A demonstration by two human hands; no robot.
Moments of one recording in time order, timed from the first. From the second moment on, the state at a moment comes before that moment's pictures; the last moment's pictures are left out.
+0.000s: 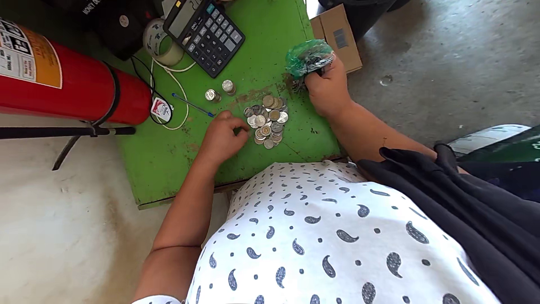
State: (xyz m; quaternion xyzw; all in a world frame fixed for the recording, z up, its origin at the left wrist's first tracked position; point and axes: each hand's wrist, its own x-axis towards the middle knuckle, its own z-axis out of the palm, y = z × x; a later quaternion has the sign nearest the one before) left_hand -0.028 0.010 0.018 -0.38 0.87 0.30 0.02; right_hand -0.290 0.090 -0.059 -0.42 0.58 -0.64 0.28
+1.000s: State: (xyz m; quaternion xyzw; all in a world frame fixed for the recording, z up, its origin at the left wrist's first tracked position) left_hand -0.059 0.022 0.008 -0.49 0.79 0.37 0.01; right_hand -0.289 0.089 -0.061 -0.43 0.58 -0.64 0.27
